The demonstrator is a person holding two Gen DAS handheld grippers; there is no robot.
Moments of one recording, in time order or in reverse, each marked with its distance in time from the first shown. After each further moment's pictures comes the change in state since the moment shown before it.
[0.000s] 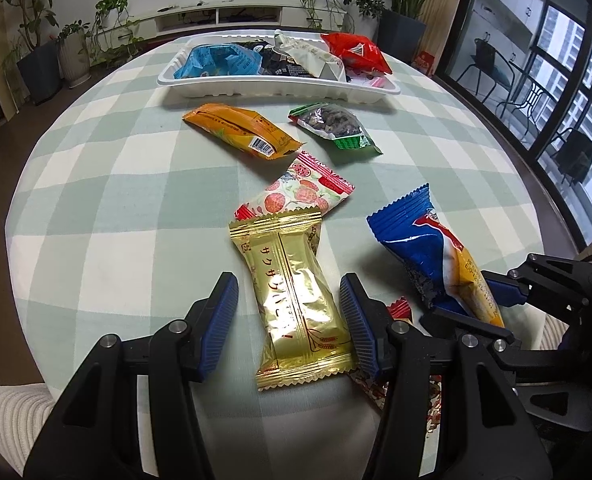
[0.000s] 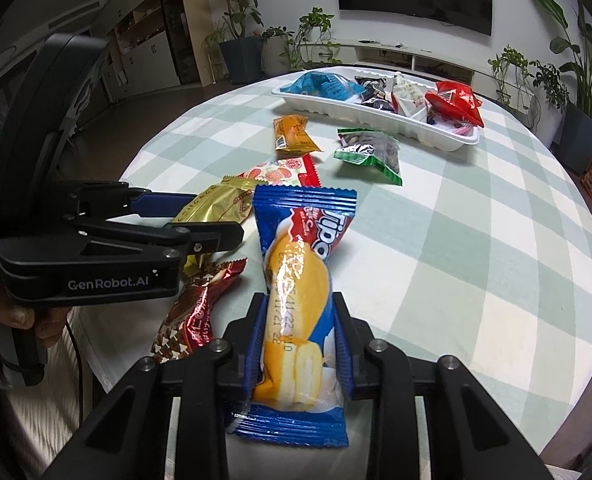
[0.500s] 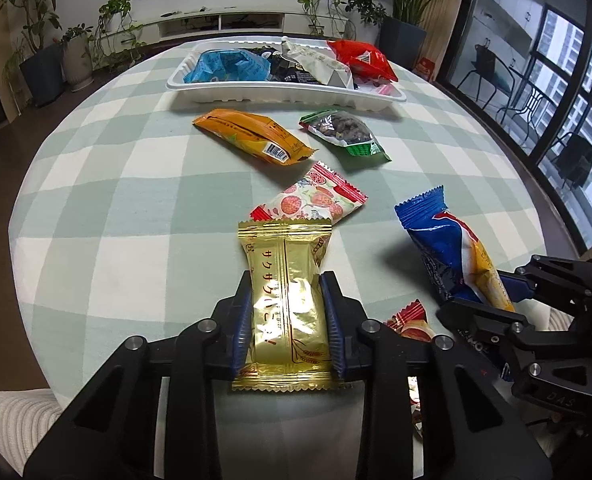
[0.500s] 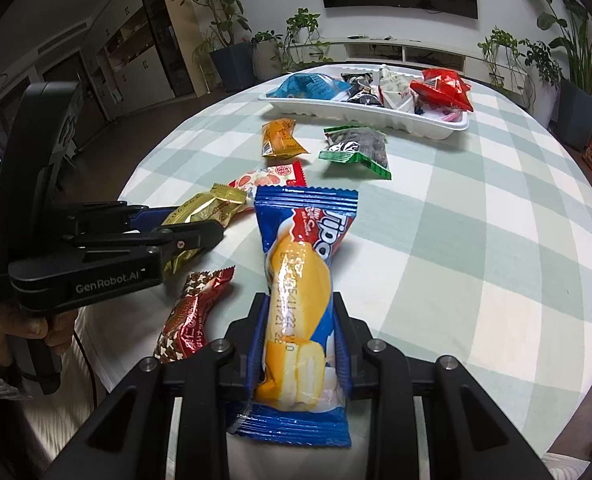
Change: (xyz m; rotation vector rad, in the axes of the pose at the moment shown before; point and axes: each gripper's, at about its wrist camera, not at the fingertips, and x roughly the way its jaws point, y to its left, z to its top) left arm -0.001 0.012 -0.001 -0.011 -0.028 -0.004; right arm -0.002 -0.013 0.000 0.082 -0.007 0.039
